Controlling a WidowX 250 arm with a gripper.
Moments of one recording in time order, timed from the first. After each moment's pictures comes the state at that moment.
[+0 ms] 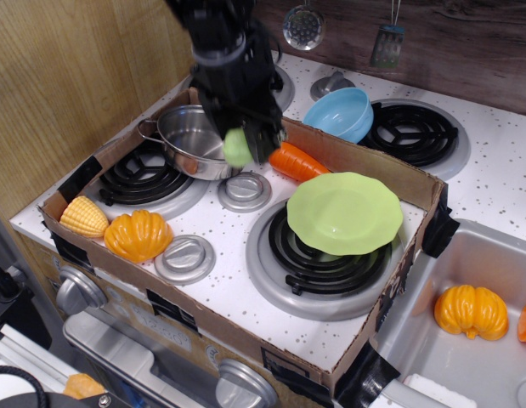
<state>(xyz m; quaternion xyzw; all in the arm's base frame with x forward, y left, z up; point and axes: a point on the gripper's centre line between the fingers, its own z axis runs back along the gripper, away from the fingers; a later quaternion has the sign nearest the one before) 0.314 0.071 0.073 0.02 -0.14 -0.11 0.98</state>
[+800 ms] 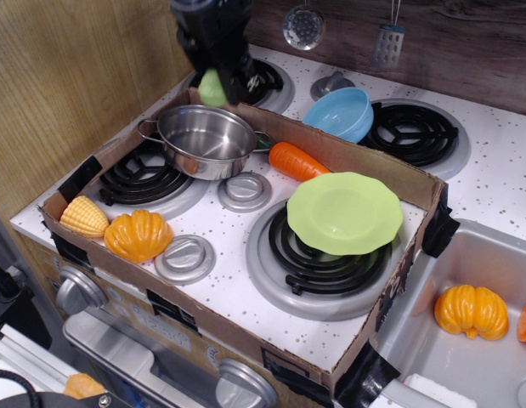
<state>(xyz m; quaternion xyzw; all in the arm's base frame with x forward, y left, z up) 0.344 0.119 0.090 0.08 -0.19 -0.14 0.97</state>
